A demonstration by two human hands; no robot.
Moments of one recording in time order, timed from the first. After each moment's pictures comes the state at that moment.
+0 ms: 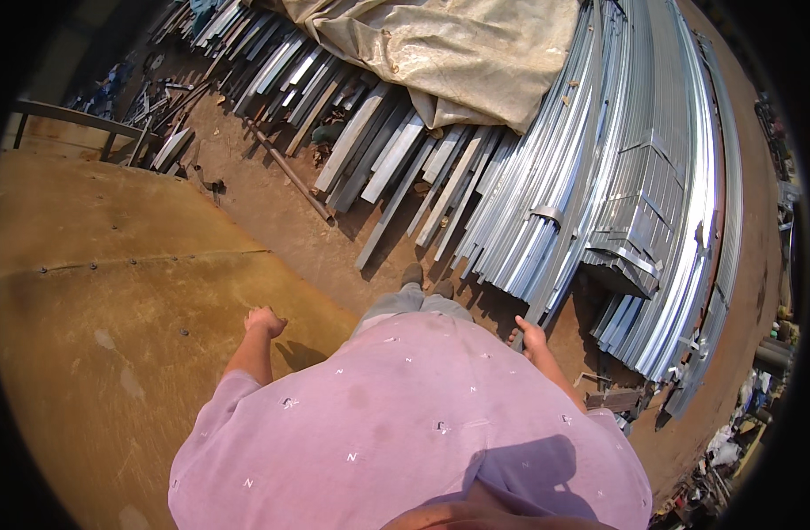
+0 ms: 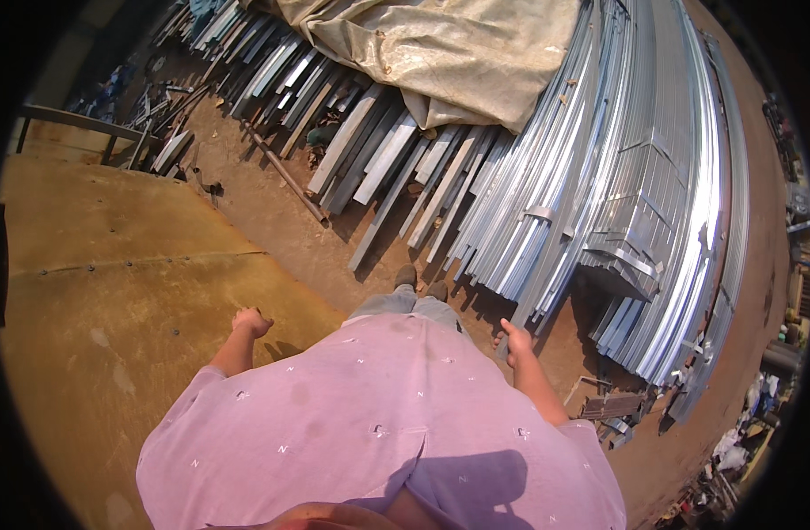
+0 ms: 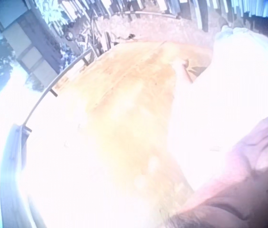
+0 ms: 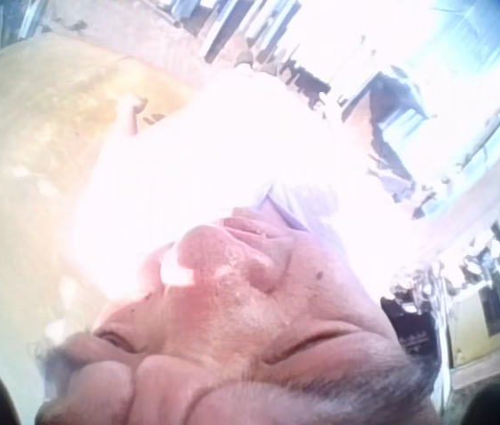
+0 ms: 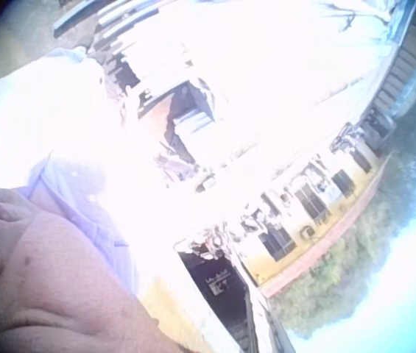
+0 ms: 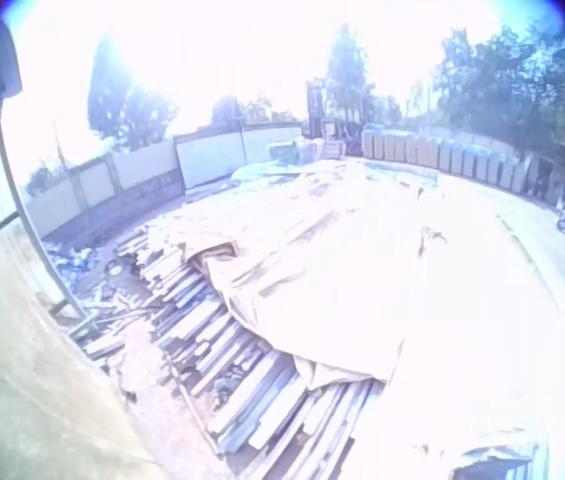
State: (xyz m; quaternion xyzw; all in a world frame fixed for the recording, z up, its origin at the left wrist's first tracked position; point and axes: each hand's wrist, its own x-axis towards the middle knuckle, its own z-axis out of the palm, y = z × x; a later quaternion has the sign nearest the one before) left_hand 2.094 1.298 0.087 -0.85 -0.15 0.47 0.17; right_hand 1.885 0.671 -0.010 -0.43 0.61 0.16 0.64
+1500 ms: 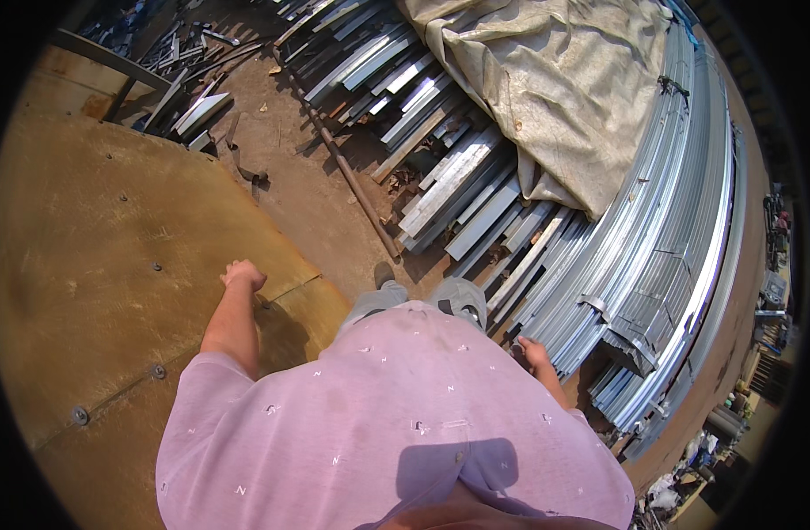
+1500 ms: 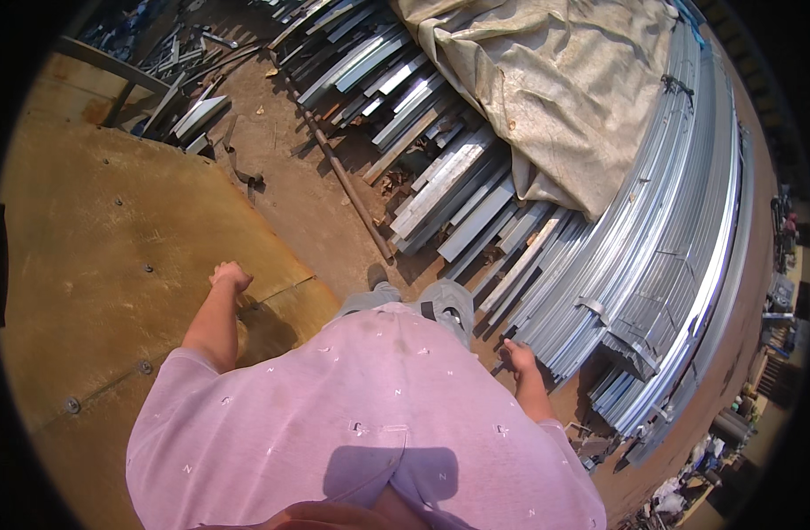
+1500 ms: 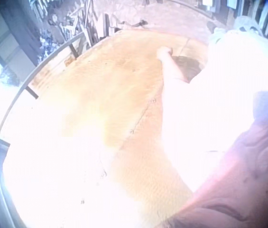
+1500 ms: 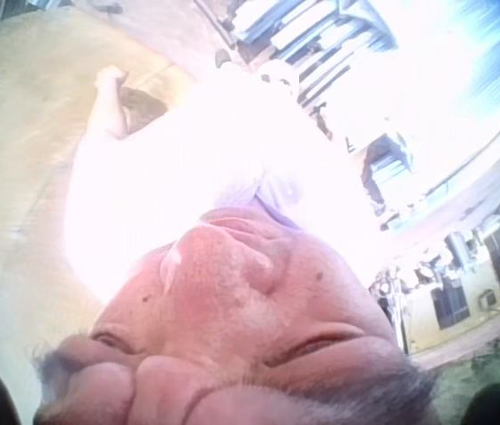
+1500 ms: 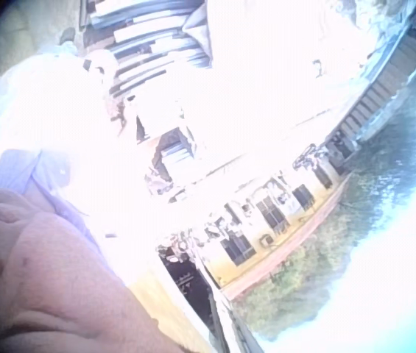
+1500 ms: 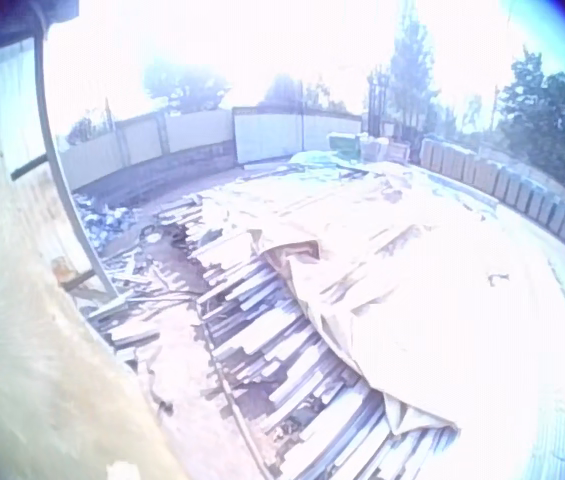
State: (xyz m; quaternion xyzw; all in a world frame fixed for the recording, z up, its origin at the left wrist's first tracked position) left_hand 2.454 1.638 0.092 -0.84 -0.26 0.46 0.11; right_hand 2.188 0.932 -0.019 -0.59 0.52 0.33 0.53
